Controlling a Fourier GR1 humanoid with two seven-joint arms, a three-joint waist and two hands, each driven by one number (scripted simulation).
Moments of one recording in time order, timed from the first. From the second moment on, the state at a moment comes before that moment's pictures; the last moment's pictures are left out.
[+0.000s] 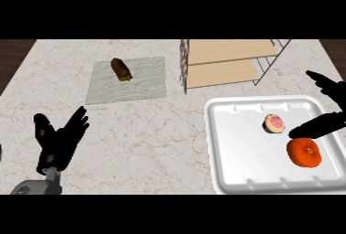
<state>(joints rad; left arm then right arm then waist) -0.06 0.30 -0.06 -1.36 0.27 0.10 0.27 -0.35 -0.78 0.22 -1.52 -0.03 0.09 0.73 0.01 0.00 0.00</state>
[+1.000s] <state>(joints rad) -0.04 0.25 0.00 -1.37 0.21 0.05 0.27 -0.33 -0.53 0.20 -1.46 0.33 0.12 0.83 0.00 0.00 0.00</state>
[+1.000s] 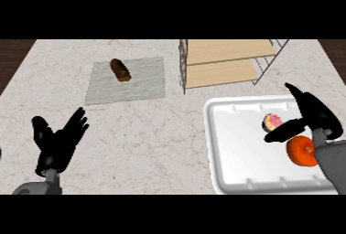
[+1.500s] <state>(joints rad) -0.02 0.22 0.01 -1.41 0.18 0.05 0.28 -0.33 -0.46 0.16 -1.33 0.49 0.10 0.74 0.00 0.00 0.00</state>
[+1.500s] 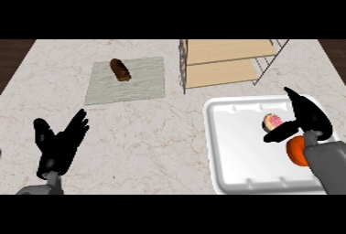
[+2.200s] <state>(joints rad) -0.05 0.22 0.06 -1.36 0.16 0.00 0.27 -0.39 -0.37 0.10 -1.09 0.59 0.07 0.50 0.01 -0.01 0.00</state>
